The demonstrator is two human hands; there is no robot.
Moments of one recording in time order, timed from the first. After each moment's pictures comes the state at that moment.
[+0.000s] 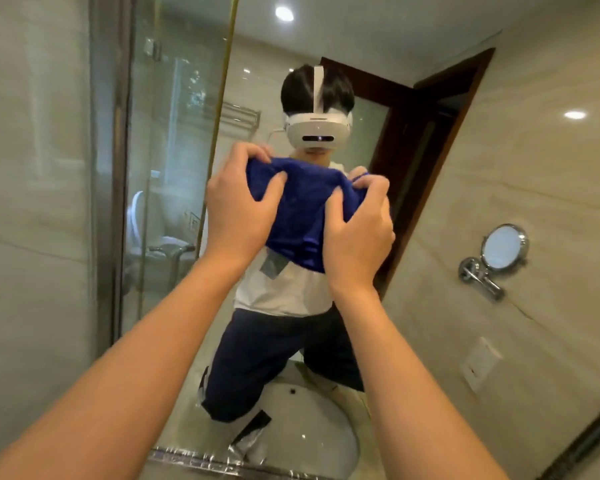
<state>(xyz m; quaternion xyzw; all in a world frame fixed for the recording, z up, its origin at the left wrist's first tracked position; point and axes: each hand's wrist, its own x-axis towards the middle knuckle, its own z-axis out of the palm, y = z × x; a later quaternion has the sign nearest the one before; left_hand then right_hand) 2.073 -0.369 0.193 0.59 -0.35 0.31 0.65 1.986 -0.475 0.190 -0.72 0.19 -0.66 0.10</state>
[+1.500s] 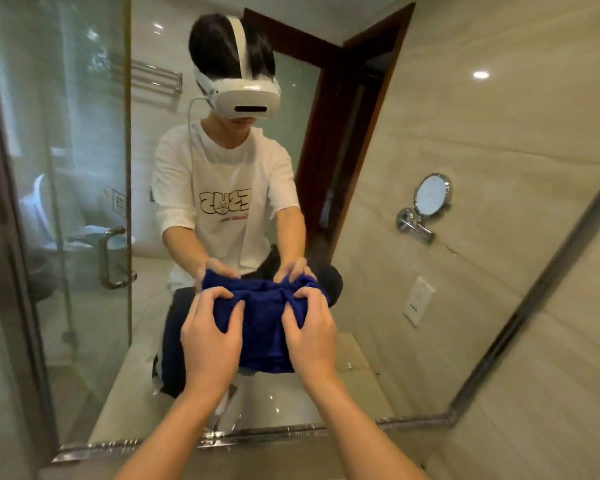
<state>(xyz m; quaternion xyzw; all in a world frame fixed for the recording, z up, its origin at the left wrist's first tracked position) 2.011 -0.396 -0.015 0.67 -0.32 0.13 0.66 1.915 -0.499 -0.006 -0.80 0.28 -0.49 0.19</state>
